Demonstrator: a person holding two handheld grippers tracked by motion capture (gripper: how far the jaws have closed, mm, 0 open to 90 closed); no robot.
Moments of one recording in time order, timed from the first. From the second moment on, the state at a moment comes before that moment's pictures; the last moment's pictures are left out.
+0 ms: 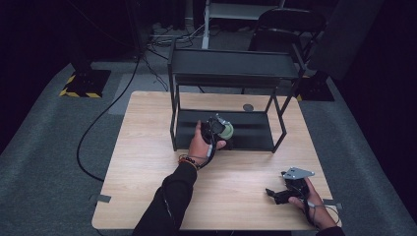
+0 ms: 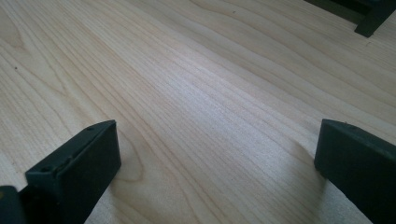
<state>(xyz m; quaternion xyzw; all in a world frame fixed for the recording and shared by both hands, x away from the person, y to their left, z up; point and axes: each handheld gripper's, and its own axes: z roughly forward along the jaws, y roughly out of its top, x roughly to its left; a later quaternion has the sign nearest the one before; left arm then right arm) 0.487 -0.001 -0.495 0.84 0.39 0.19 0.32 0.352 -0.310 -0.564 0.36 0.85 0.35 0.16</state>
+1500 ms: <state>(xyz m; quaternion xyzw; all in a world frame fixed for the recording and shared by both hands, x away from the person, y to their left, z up) 0.392 0.018 -0.506 0.89 0.27 0.23 0.27 0.352 -0.310 -0.564 0.36 0.85 0.35 0.16</state>
